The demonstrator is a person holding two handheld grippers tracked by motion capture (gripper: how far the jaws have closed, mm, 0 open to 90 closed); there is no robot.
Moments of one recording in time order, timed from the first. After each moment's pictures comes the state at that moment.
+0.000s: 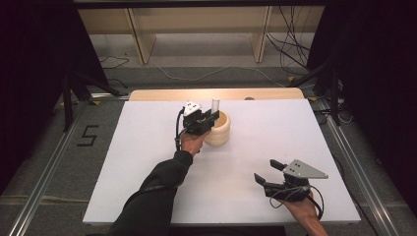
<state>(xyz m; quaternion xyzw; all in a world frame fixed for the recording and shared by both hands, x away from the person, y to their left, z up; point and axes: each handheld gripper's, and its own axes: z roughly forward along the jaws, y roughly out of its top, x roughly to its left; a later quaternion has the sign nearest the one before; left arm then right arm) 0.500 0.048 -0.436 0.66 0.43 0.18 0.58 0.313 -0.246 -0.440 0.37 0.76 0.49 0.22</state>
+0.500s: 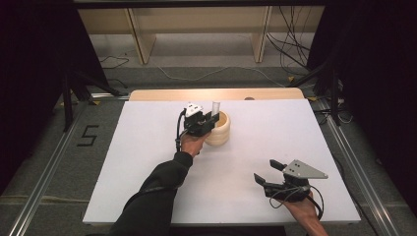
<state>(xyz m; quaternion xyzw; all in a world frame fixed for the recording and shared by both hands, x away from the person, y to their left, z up) 0.500 0.047 -0.441 0.68 0.44 0.18 0.56 0.313 -0.246 -0.440 0.37 0.76 0.49 0.22</state>
